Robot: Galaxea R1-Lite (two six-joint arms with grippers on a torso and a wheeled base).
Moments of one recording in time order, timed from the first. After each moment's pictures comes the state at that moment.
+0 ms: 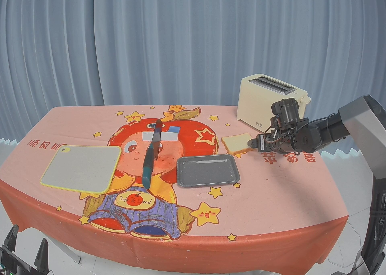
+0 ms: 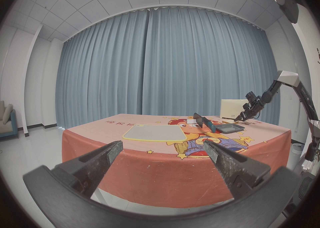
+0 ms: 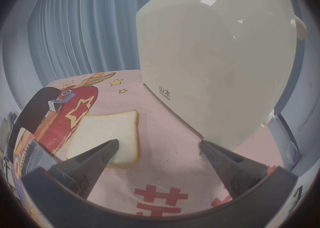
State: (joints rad) left arm 0.00 0.02 -0.02 0.00 0.03 -0.01; right arm 0.33 2.27 -1.42 -0.13 -0.17 0.18
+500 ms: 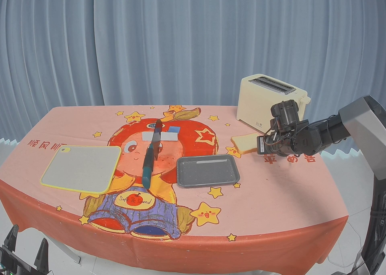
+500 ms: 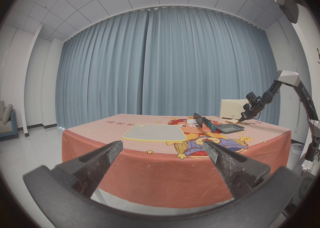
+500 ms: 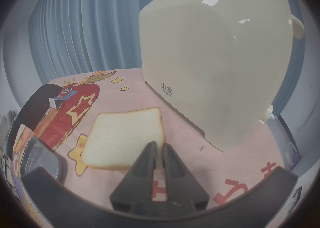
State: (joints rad) left arm 0.00 0.02 -0.02 0.00 0.03 -0.02; right arm 0.35 2.26 -1.39 -0.13 -0.17 0.18
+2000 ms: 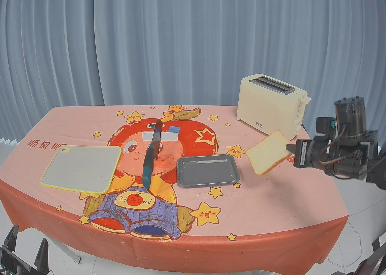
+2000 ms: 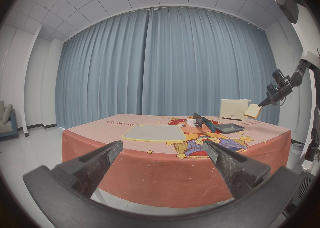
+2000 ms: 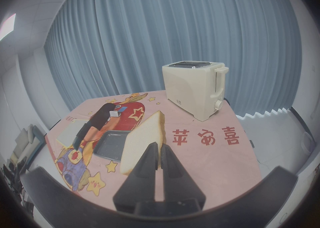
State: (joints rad) left arm 0.00 0.02 -0.02 0.00 0.03 -0.02; right arm 0.49 1.59 -0.79 -0.26 -0.17 0.33
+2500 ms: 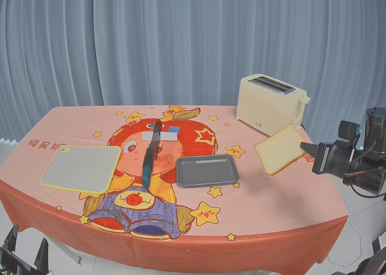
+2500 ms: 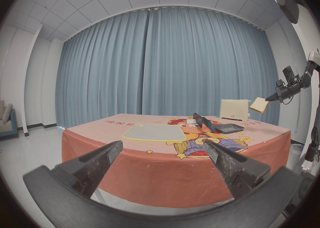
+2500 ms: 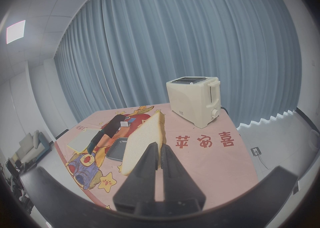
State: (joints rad) left arm 0.00 0.02 -0.02 0.00 0.03 -0.02; right arm 0.51 1.40 -0.60 -0.43 -0.17 0.33
